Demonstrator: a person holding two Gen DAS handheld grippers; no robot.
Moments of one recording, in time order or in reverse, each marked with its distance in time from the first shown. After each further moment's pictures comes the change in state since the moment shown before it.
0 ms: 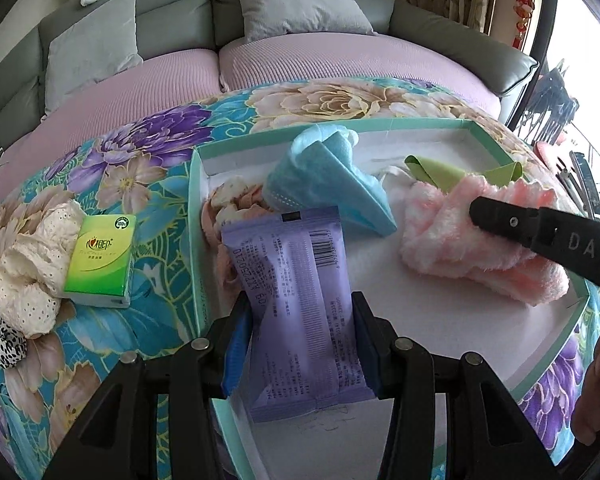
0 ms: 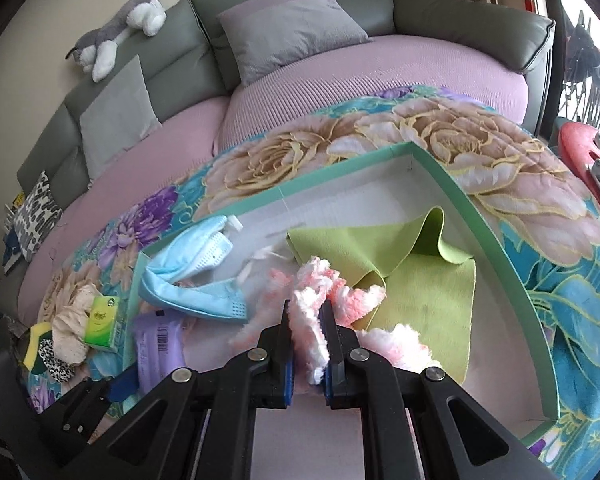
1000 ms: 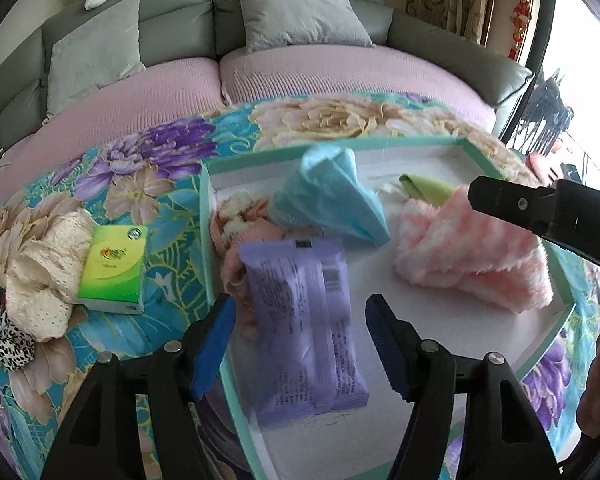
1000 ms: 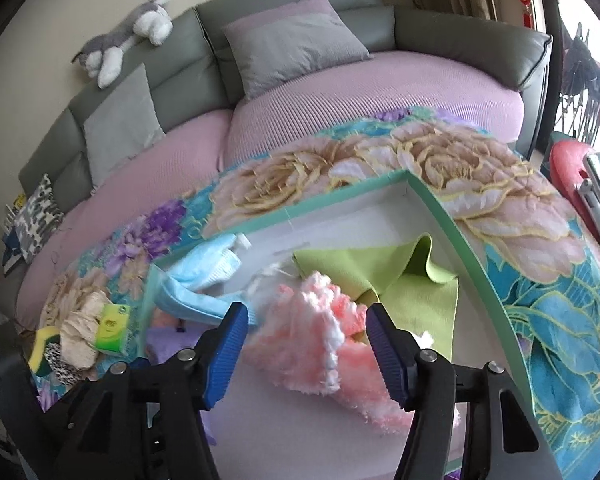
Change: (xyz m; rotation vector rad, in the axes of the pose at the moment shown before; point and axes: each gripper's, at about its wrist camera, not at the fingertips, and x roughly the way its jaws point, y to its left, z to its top) left arm -0.019 0.005 0.005 -0.013 -0.040 -0.020; right arm -0.029 0.006 0.010 -0.012 -0.059 0.002
